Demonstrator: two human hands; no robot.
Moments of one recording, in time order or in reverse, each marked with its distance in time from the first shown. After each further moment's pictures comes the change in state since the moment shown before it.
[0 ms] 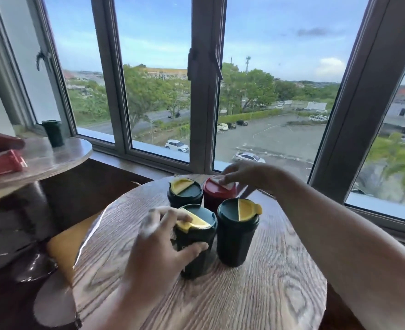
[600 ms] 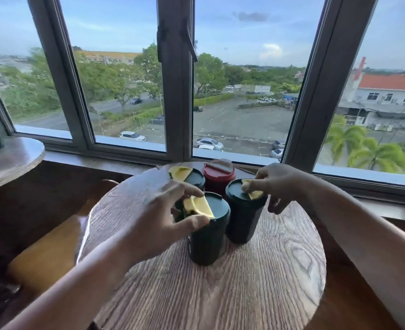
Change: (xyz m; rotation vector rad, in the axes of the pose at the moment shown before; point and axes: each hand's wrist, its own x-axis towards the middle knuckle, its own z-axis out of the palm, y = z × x) left_hand 0.063 -0.041 -0.043 -0.274 -0.491 0.171; right_hand -0.116 0.000 0.057 0.064 0.368 0.282
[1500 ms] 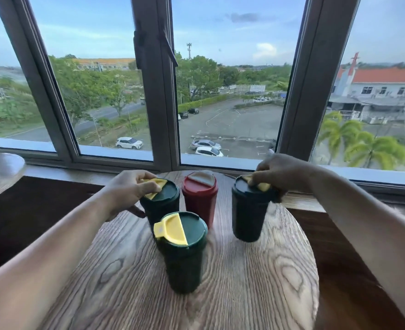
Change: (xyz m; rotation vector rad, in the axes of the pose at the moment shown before) left_hand 0.112 -0.057 -0.023 -0.236 -0.077 -0.506; right_hand 0.048 0.033 -0.060 -0.050 0.003 -0.115
